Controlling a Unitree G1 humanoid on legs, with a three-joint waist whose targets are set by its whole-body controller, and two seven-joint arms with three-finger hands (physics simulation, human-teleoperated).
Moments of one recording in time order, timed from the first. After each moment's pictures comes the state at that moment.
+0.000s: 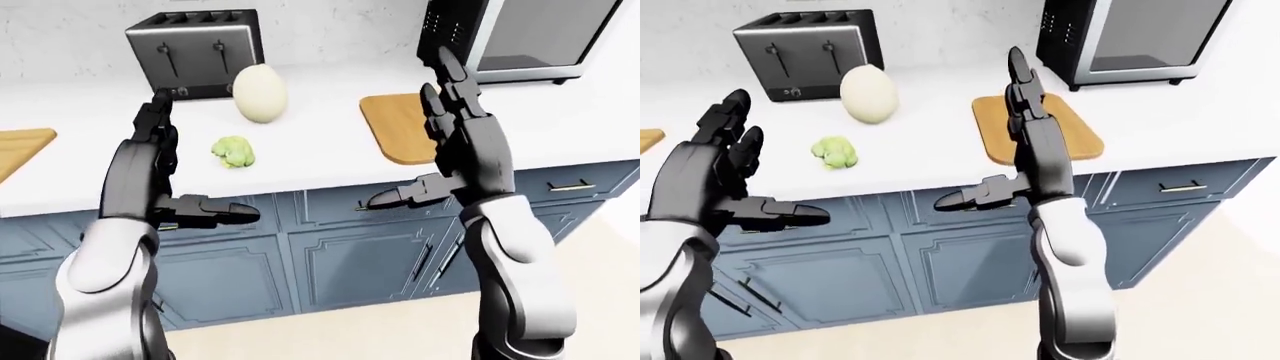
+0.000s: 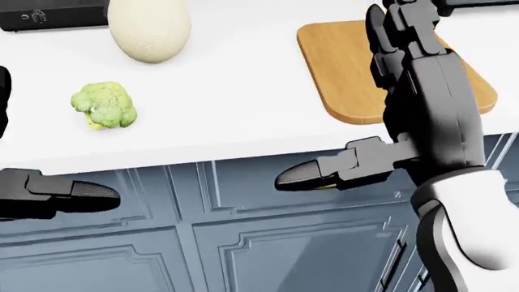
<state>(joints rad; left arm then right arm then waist) -0.43 0.27 0.18 -0.85 0.26 1.19 -0.29 -0.42 -0.09 -0.05 -0.67 -0.07 0.69 0.13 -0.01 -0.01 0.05</state>
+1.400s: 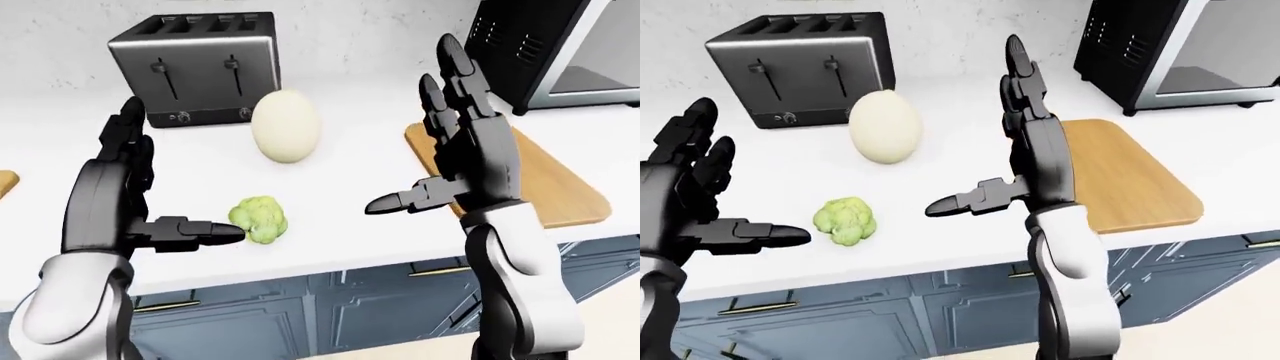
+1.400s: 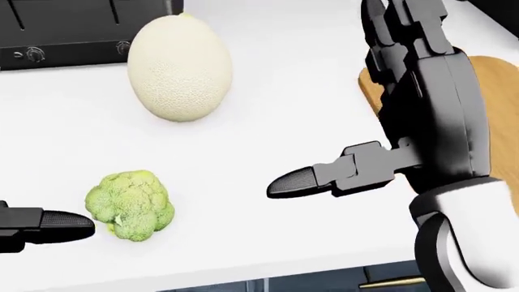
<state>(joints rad) -0.35 0.27 0.23 -1.02 0.34 1.25 -0.37 -0.41 -0.07 -0.03 -0.73 -0.02 0.67 0.11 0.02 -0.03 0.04</state>
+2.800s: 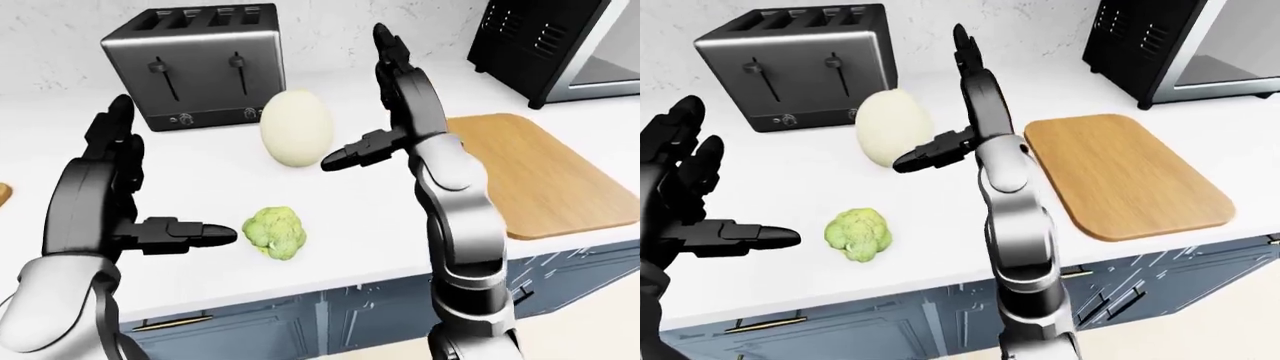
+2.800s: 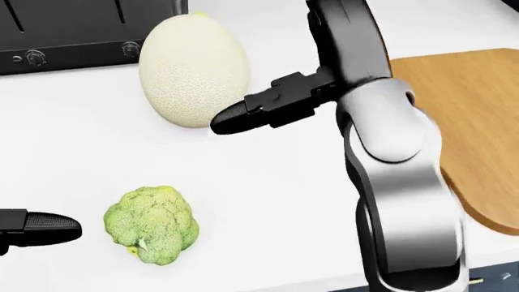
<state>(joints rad) -0.40 0.25 0.23 -1.03 0.57 1.29 -0.58 -0.77 -0.01 0.06 -0.33 -0.28 0.81 0.15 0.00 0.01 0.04</state>
